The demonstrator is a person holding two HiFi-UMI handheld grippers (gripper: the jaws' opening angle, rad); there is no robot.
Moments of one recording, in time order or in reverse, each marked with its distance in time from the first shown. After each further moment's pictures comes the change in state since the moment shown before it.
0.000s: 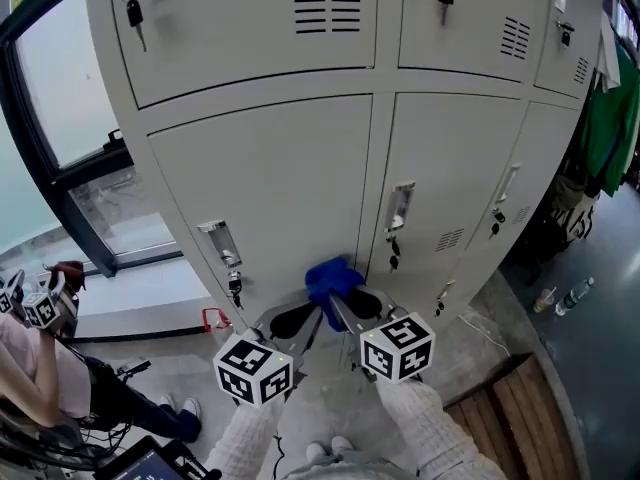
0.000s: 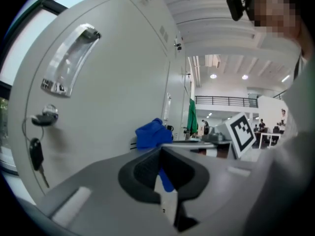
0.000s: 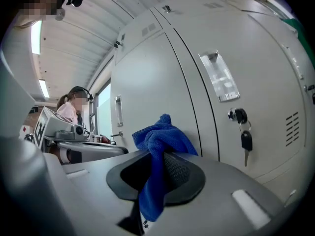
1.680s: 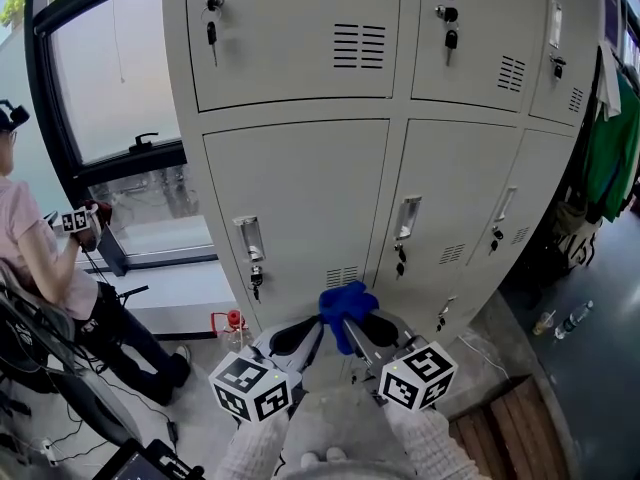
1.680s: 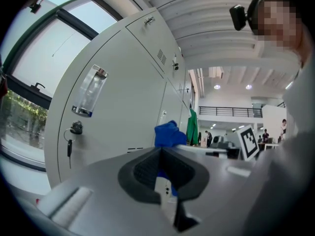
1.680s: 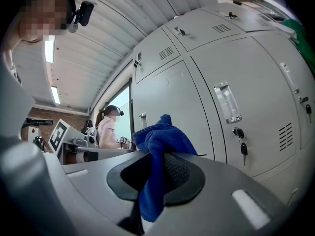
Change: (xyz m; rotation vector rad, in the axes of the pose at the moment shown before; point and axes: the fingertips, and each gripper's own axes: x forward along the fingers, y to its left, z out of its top) left arm -0.062 -0.031 0.026 -0.061 -0.126 0.043; right arm -0.061 0.060 0.032 -0.022 -0.118 0.090
